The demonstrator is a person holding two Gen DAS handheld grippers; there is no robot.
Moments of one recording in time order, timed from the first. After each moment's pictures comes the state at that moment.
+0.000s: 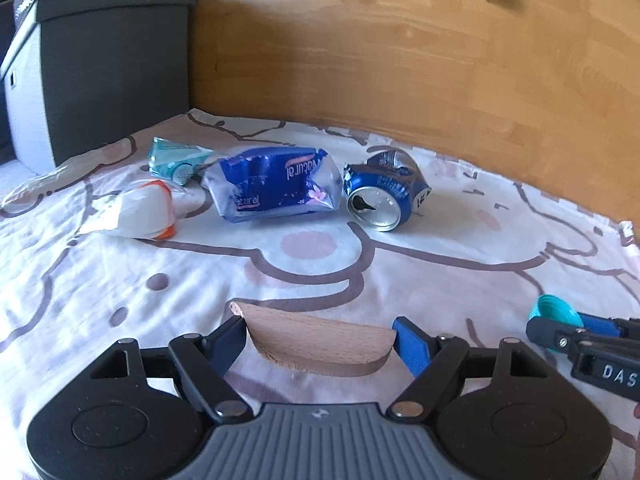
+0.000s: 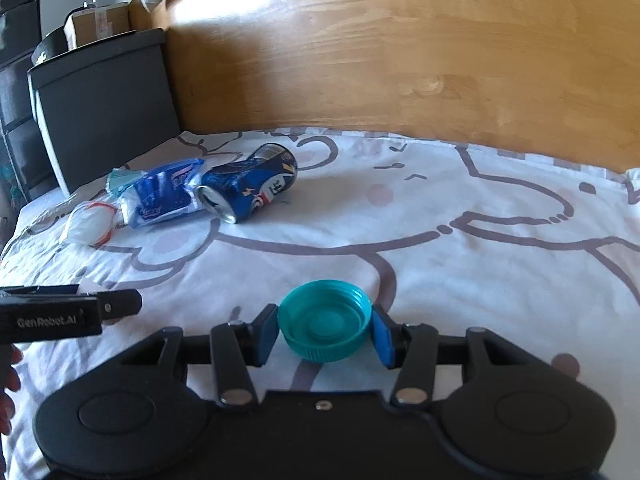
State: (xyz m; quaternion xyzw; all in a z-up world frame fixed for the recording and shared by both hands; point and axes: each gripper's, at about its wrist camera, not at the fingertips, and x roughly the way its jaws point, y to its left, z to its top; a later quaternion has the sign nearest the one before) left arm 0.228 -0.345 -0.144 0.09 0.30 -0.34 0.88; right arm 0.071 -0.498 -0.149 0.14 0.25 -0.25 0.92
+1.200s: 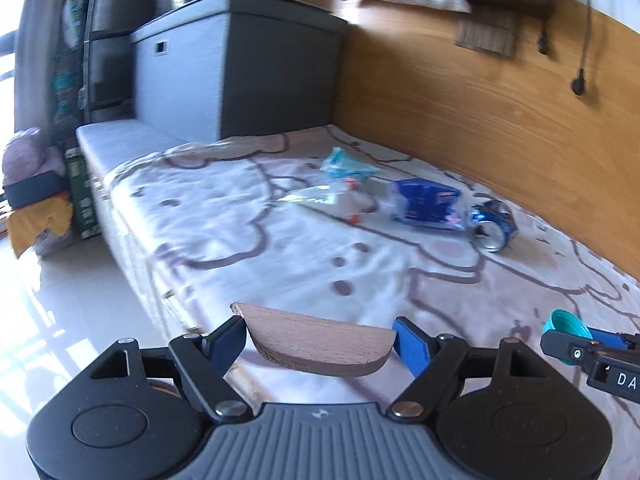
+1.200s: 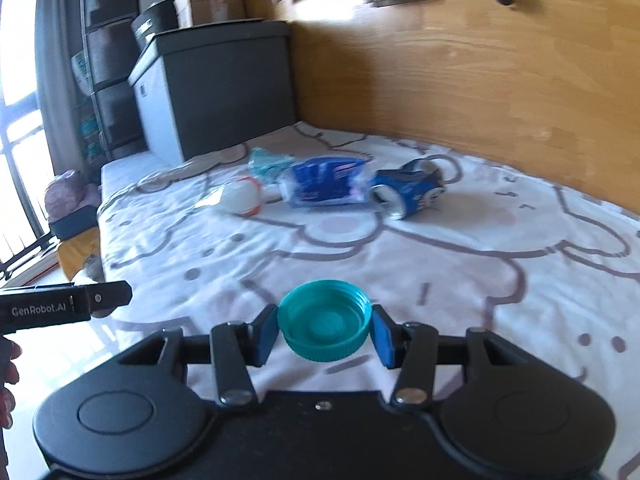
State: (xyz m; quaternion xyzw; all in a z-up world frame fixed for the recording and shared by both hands) left arm 0.194 -0.158 -0.110 0.01 0.30 -0.23 0.93; right arm 0.073 -0.359 -0.101 0.09 0.27 -0.14 0.95
